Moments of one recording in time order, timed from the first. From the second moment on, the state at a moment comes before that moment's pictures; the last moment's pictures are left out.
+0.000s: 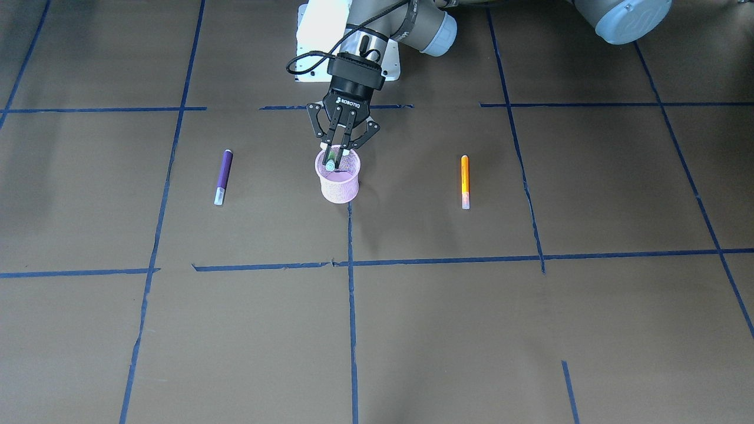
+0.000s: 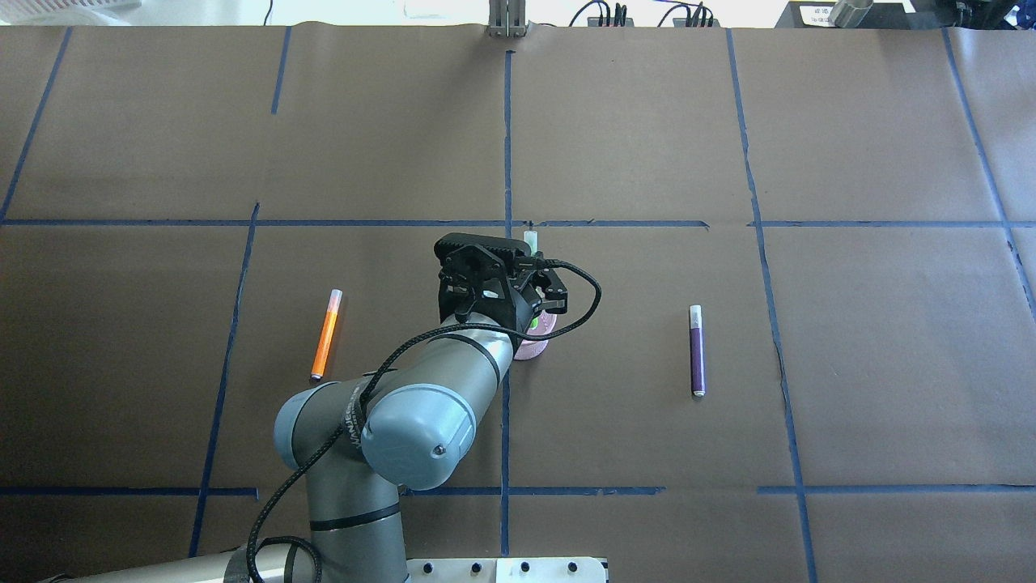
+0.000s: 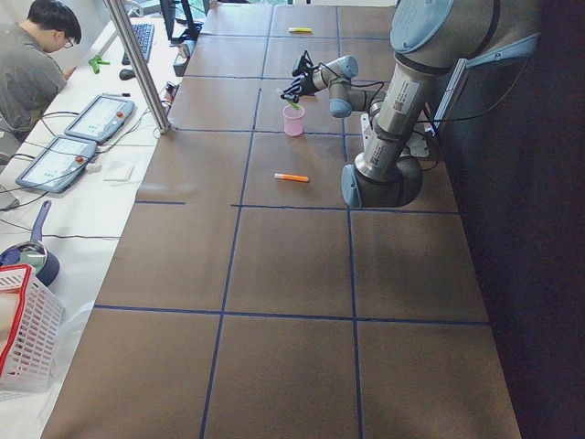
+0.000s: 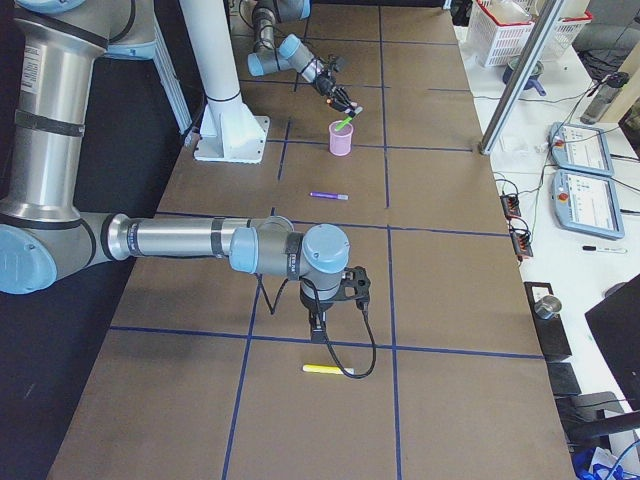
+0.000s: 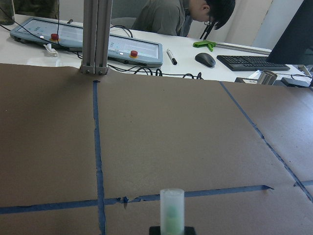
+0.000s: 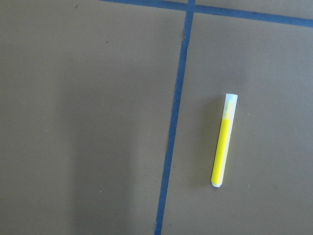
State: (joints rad) left arm -0.25 -2.26 -1.67 -2.12 -0.96 -1.14; right arm 1.54 -1.80 1.84 -1.69 2.36 -0.16
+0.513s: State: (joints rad) left arm -0.25 -2.26 -1.69 -2.12 -0.96 -1.13; right arm 1.54 -1.79 1.84 -1.69 2.36 -0.16
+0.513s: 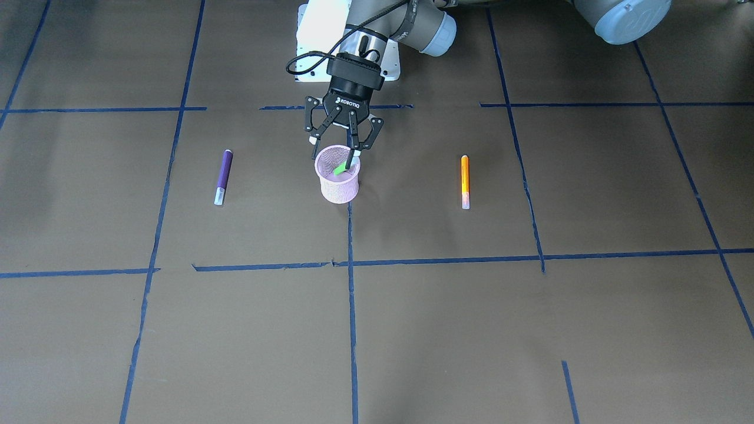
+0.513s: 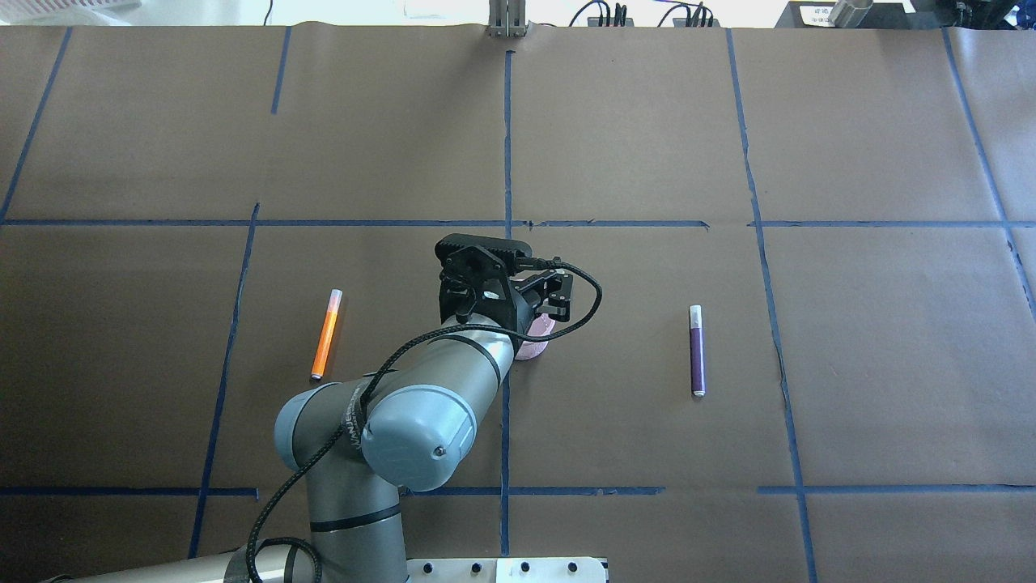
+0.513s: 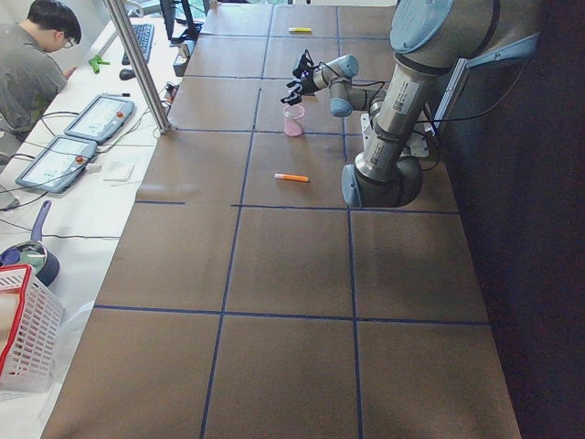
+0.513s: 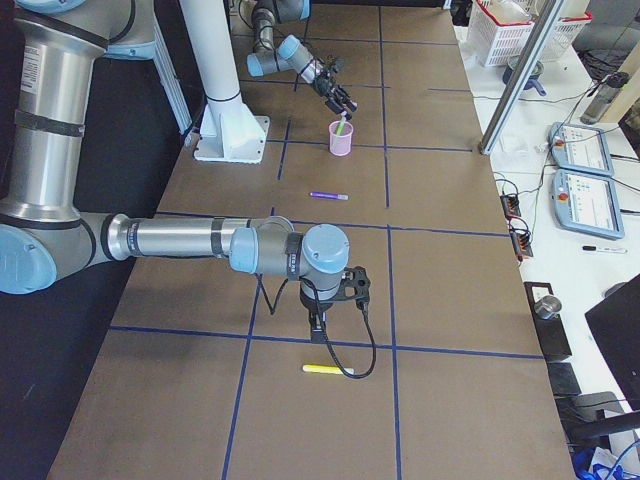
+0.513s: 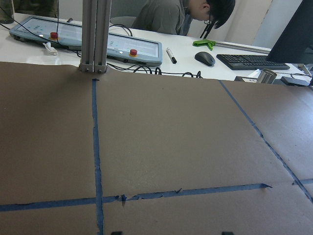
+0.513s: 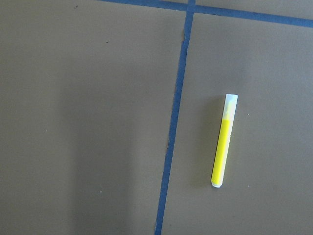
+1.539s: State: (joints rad) left arm -0.43 -2.19 -1.91 -1.59 -1.61 -1.13; right arm 1.54 -1.78 1.85 -1.63 2.35 -0.14
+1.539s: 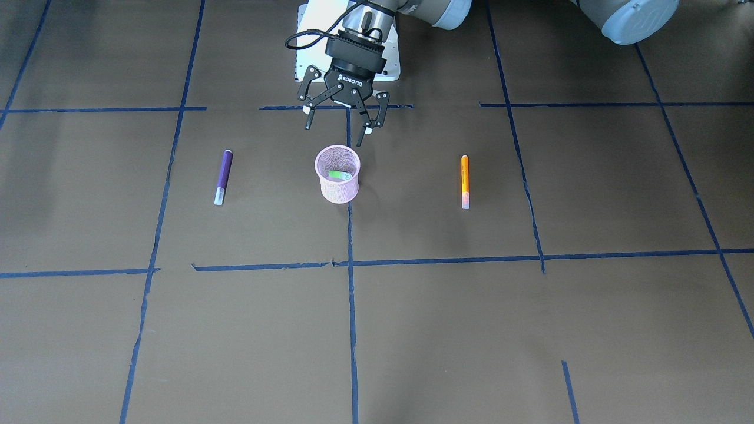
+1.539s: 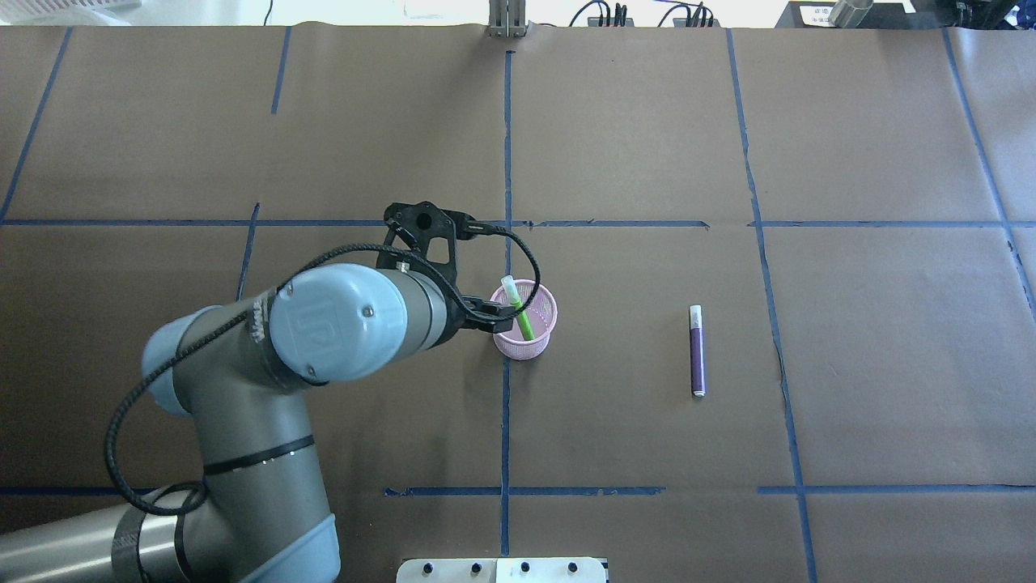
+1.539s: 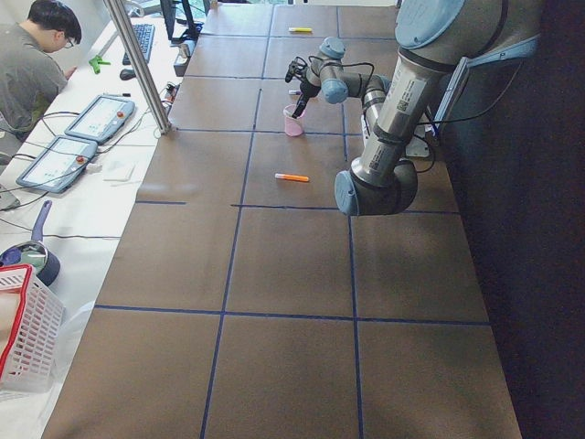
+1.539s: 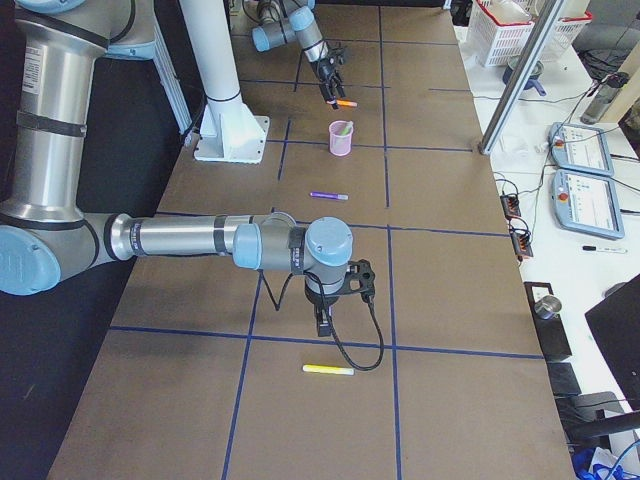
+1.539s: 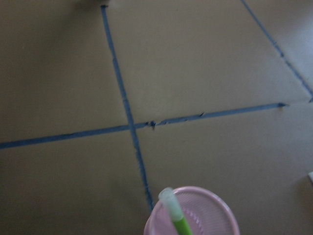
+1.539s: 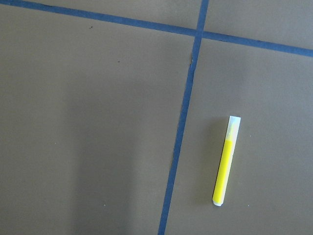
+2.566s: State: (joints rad) left arm -0.68 -2.10 -1.96 -1.46 -2.02 -1.12; right arm 1.46 -1.76 1.50 -1.11 2.29 0.17
